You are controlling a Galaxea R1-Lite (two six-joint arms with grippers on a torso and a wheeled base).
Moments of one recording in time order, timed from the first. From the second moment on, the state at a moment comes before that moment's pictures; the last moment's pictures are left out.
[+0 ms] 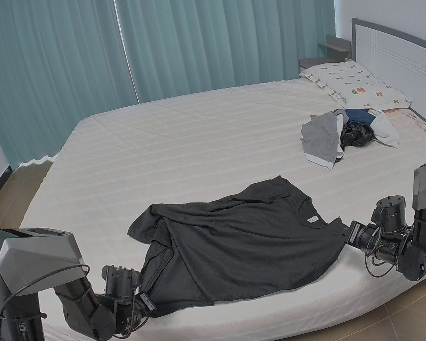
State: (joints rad) left arm -0.29 2.33 -0.56 -0.83 0.25 -0.73; right arm 0.22 2.30 -0.42 -1.40 -0.07 0.70
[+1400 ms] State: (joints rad) left arm -0.04 2.27 -0.60 -0.96 0.14 -1.00; right arm 0.16 2.41 -0.88 -1.21 0.08 0.69
